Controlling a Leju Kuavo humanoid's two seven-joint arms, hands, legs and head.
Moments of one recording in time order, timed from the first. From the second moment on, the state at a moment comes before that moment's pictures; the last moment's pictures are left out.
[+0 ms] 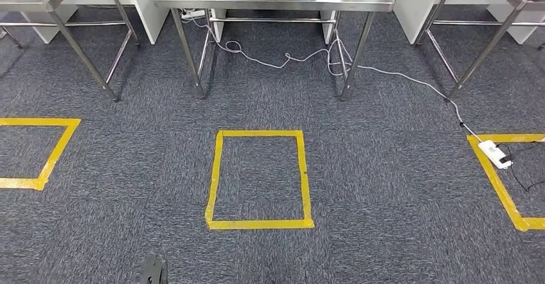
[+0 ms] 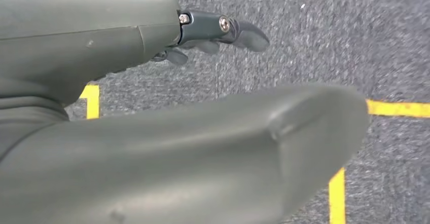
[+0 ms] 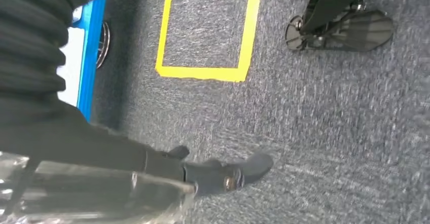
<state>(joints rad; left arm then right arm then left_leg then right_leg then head) -0.15 -0.16 0.60 -0.20 -0.72 0.33 -0.39 -0.06 0.03 -0.35 -0.20 0.54 -0.20 0.03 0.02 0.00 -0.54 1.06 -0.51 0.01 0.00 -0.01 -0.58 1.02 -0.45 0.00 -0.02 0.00</state>
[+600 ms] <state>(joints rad) -0.16 -0.17 0.60 -0.20 -0.73 0.35 -0.37 -0.06 0.02 -0.36 -0.20 0.56 -0.18 0.04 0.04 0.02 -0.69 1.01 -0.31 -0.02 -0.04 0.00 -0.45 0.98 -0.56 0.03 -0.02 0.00</state>
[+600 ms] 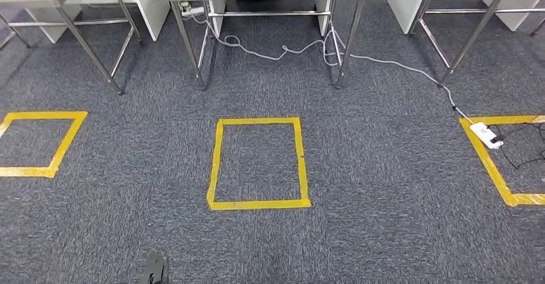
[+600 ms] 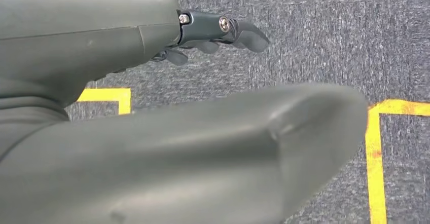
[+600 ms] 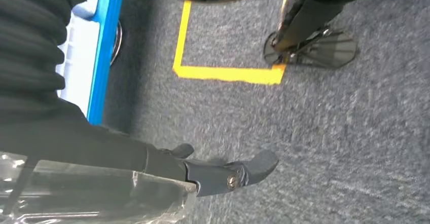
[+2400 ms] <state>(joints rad) -0.17 -0.17 0.59 -0.21 -0.75 0.32 -0.32 -0.05 0.03 -0.36 -0.20 0.57 -0.15 0.06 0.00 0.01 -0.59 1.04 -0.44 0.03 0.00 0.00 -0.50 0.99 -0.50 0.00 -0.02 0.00</state>
